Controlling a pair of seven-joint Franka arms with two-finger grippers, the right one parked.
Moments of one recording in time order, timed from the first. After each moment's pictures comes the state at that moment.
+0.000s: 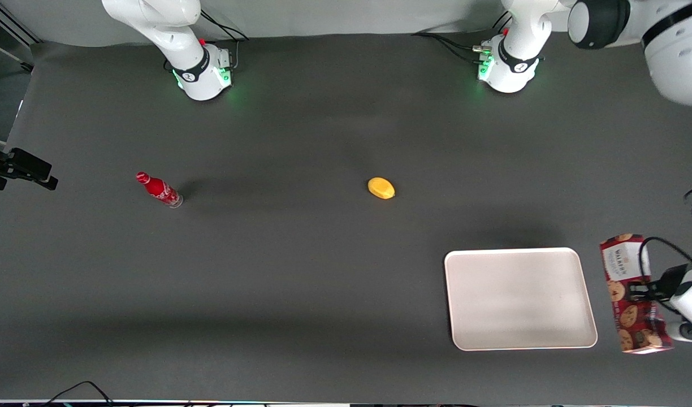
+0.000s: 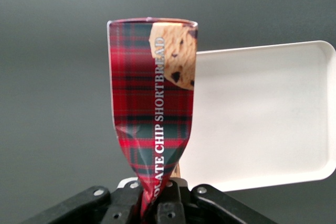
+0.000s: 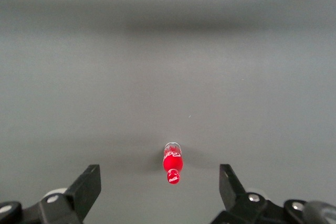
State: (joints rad) arm 0.01 0.78 0.16 -1.01 -0.18 1.80 0.22
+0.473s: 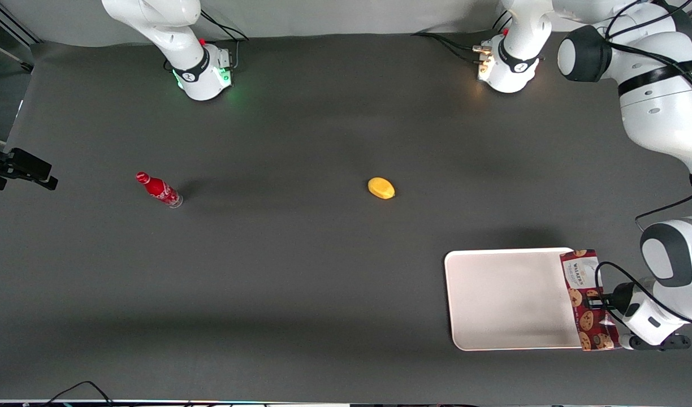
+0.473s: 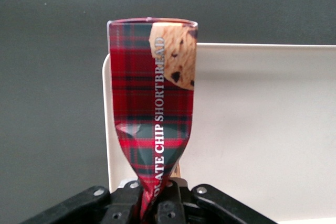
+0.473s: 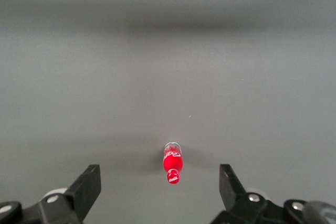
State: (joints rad) arm 0.02 0.94 0.16 -1.01 -0.25 1.89 0.16
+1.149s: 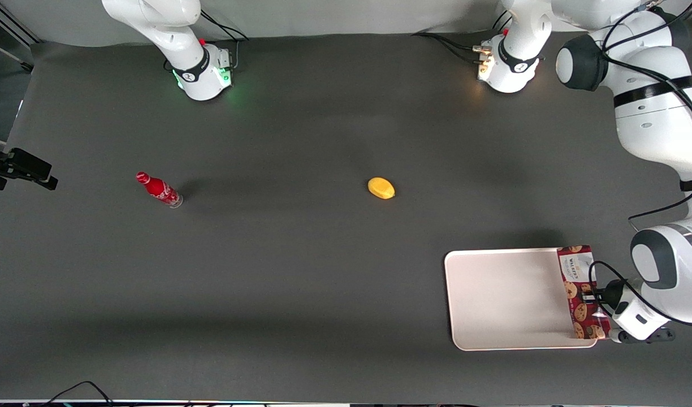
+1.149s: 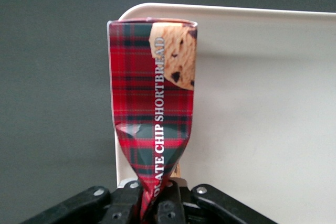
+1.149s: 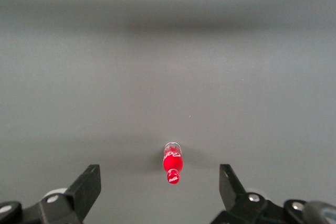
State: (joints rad) arm 0.02 0.99 0.18 -1.04 -0.25 1.90 0.16
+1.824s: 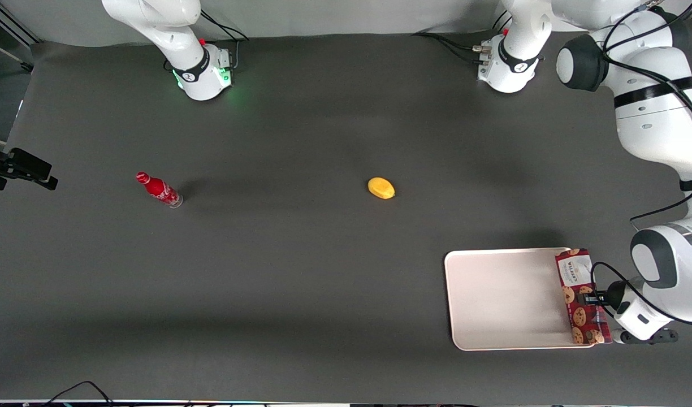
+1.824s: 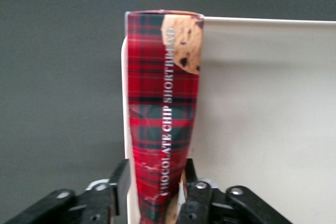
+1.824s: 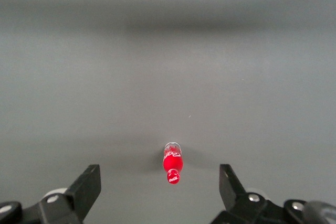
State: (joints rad) arm 0.02 0.98 0.19 -1.05 -0.25 1.94 0.18
